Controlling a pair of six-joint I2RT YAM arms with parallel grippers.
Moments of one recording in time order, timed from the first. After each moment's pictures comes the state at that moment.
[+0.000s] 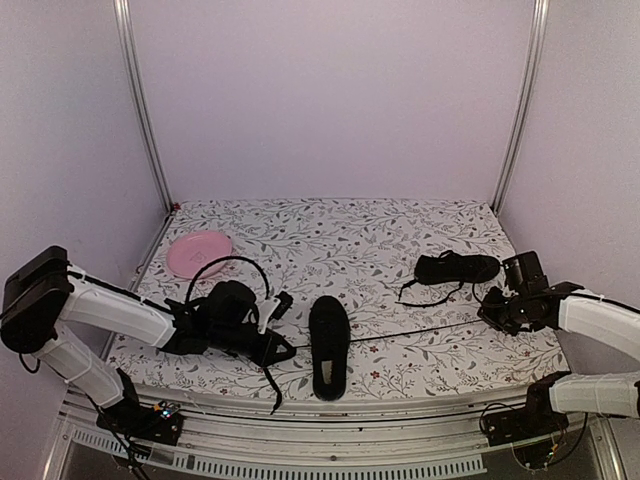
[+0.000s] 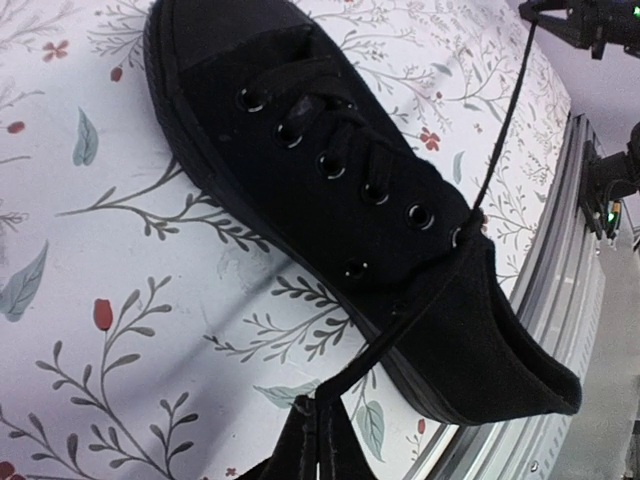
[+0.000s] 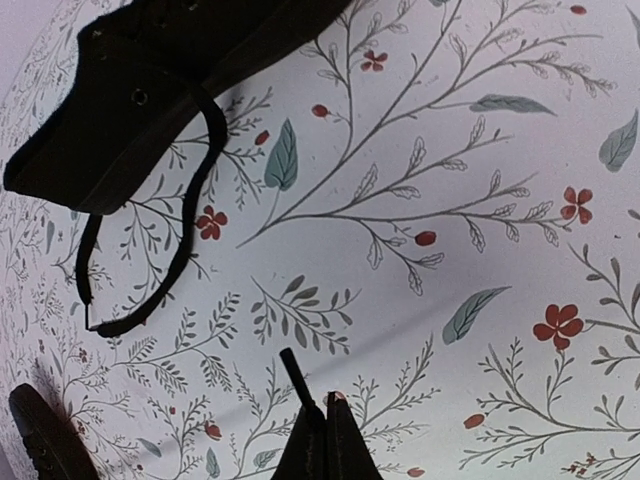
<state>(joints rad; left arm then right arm) -0.94 1.49 0.54 0.20 0.23 -0.47 0.25 1.04 0.48 -0.40 0.08 0.81</state>
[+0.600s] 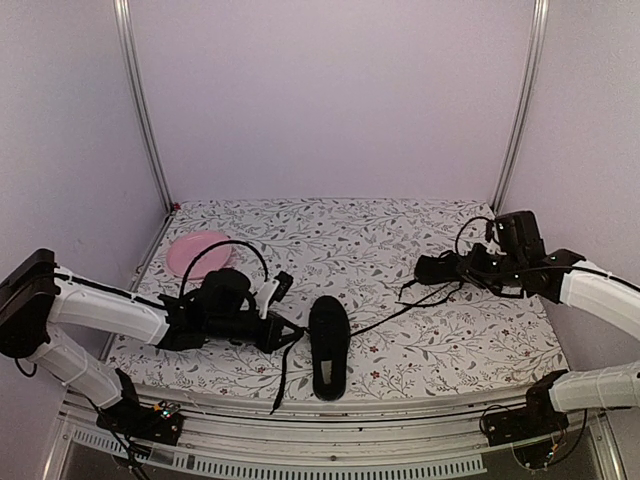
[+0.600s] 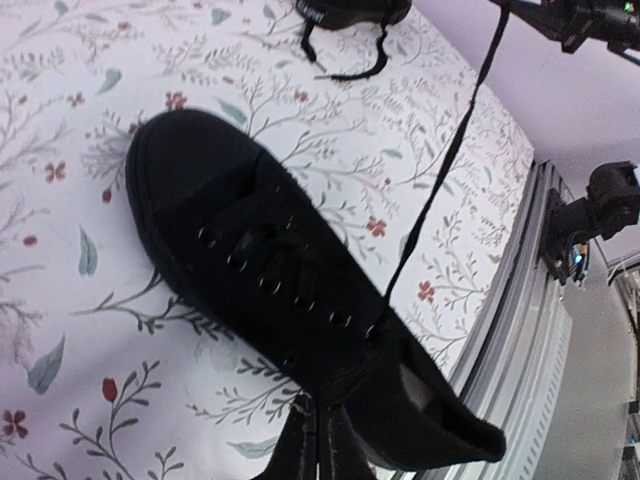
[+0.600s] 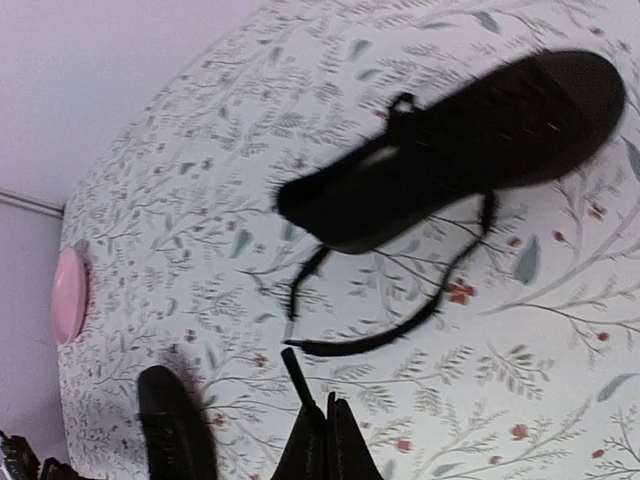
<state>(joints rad) -0.94 1.44 0.55 0.27 0.21 -0.49 0.35 1.06 0.64 -0.34 -0.01 0.78</state>
